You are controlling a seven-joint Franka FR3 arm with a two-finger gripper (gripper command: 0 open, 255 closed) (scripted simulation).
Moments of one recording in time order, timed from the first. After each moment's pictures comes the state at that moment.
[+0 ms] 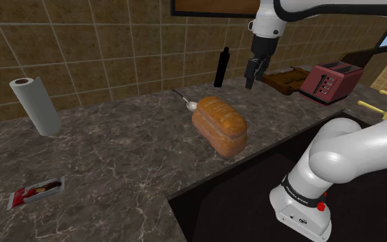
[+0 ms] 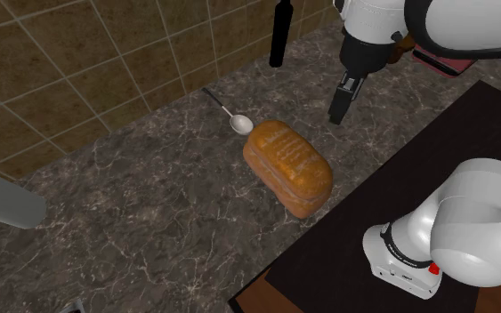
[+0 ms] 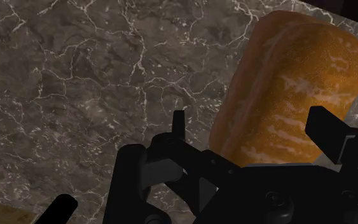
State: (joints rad) arm 0.01 -0.76 -0.05 -2.41 -0.07 1.61 -0.11
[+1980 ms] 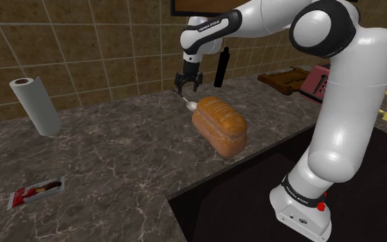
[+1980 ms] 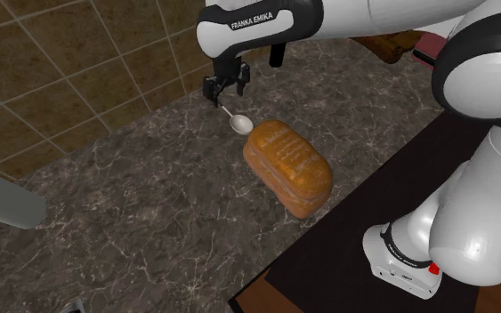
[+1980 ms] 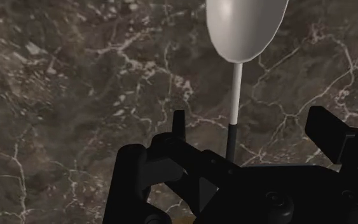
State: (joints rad) arm -0.01 0.30 -0.07 -1.79 0.14 2.07 0.10
